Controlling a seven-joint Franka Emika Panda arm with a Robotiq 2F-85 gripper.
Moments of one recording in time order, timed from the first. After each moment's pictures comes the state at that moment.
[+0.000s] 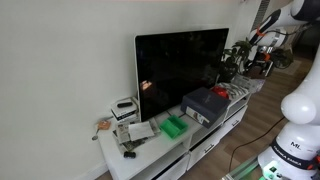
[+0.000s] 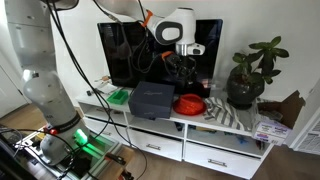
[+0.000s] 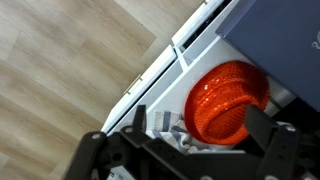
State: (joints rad) arm -0.39 0.27 -0.44 -1.95 0.15 2.24 -0.22
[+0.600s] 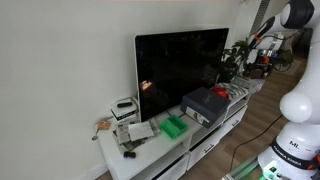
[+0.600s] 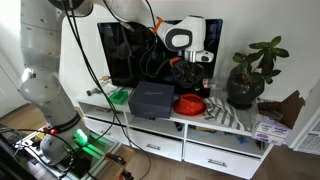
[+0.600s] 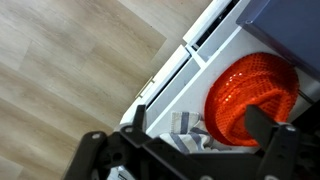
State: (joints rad) arm -0.46 0.40 -0.42 -1.84 0.17 2.22 -0.20
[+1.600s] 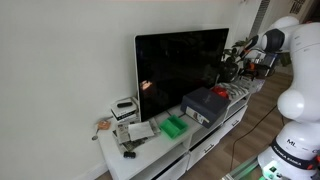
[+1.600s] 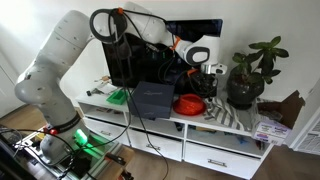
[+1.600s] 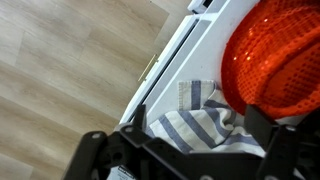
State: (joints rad) arm -0.61 0.84 -0.28 -1.33 0.19 2.18 -0.05
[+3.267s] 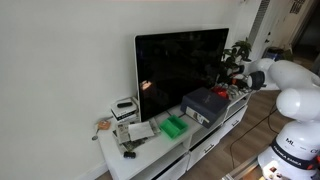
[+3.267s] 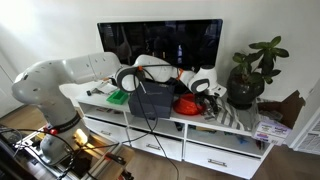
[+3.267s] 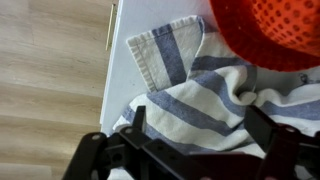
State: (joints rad) arm -0.69 1.50 -0.20 -0.58 0.19 2.37 0.34
